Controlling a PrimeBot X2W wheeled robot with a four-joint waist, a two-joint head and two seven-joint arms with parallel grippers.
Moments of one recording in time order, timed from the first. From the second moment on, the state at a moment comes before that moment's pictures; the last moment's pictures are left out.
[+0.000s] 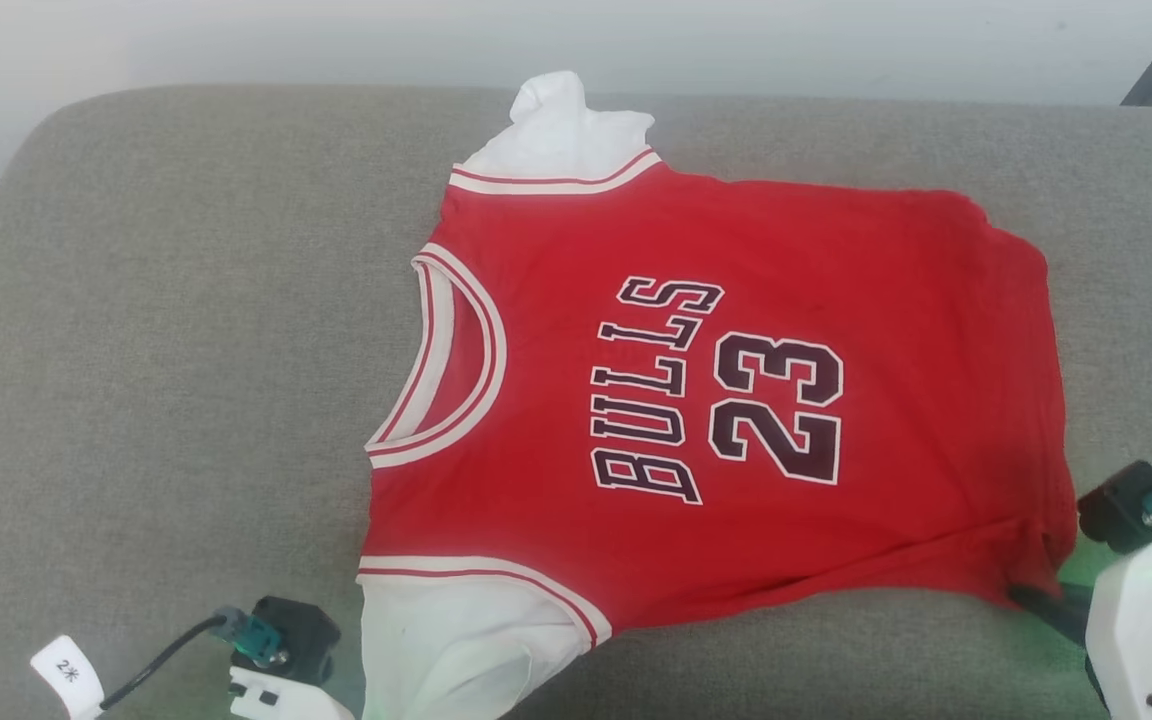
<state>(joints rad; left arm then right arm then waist) -0.10 0.87 -0.76 -0.48 -0.98 0.56 0.63 -0.44 -0.97 0.96 0.18 1.03 0.13 0.28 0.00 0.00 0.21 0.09</state>
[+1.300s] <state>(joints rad) -0.92 0.64 -0.76 0.31 -0.79 0.04 0.63 -0.74 -0.64 0.70 0.51 0.81 0.13 0.36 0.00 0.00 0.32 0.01</state>
